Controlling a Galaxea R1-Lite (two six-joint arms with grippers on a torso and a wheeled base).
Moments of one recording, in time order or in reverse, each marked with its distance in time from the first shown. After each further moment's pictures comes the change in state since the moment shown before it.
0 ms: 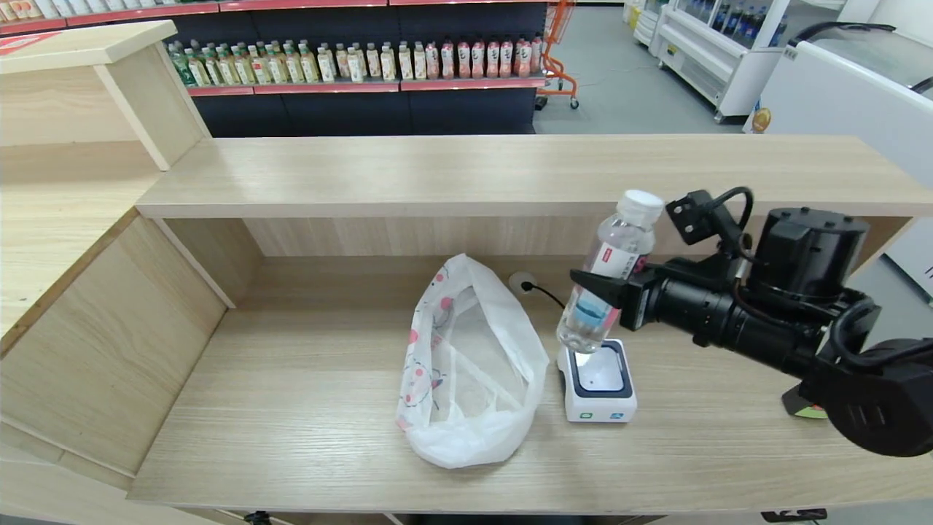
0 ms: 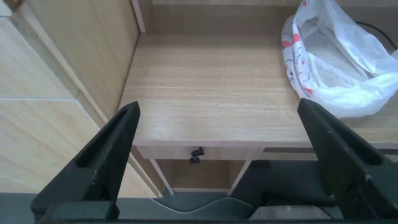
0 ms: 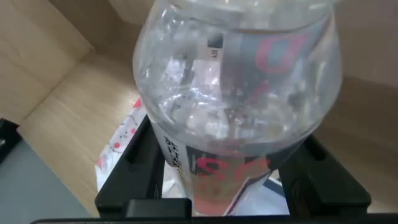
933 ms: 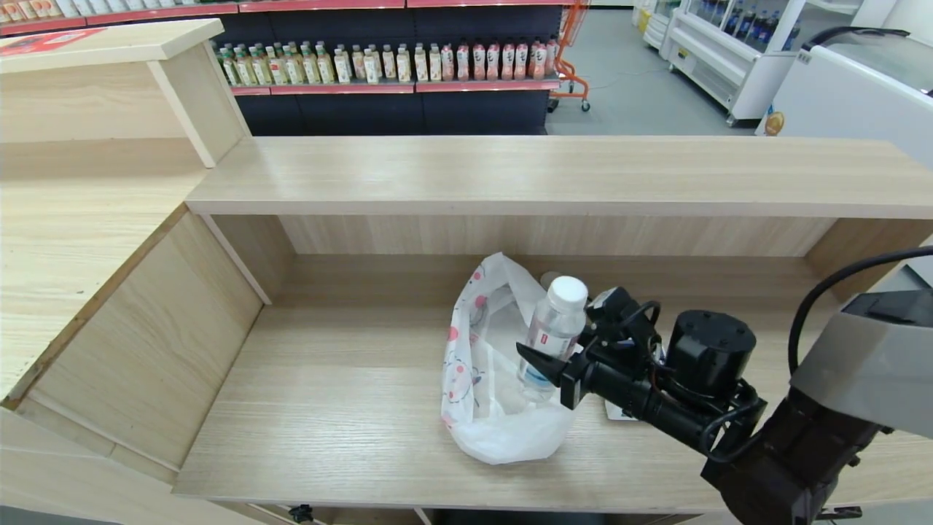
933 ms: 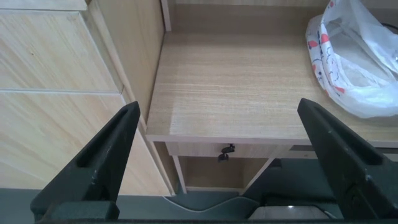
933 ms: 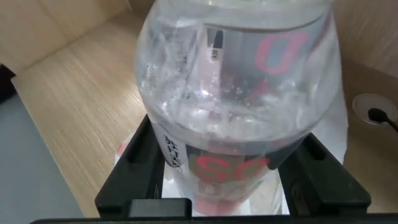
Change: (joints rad) left arm -0.001 0.000 0.000 0.000 0.000 -0.001; right arm 0.114 0.358 0.185 -0.587 -0.005 -0.187
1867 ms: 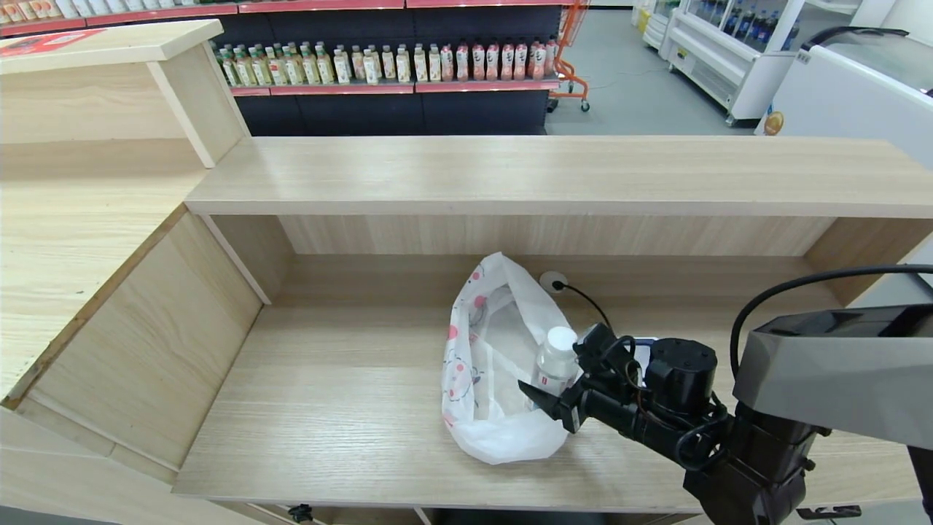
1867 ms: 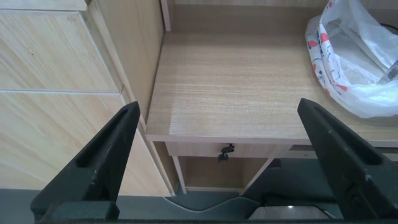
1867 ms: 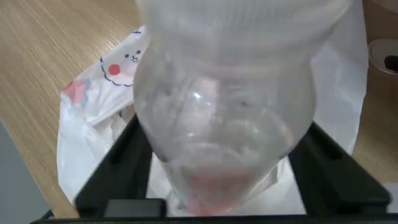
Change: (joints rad) left arm 0.000 0.000 0.000 0.000 0.000 0.000; right arm -0.052 0.167 -0.001 -0.022 0.008 -0.088
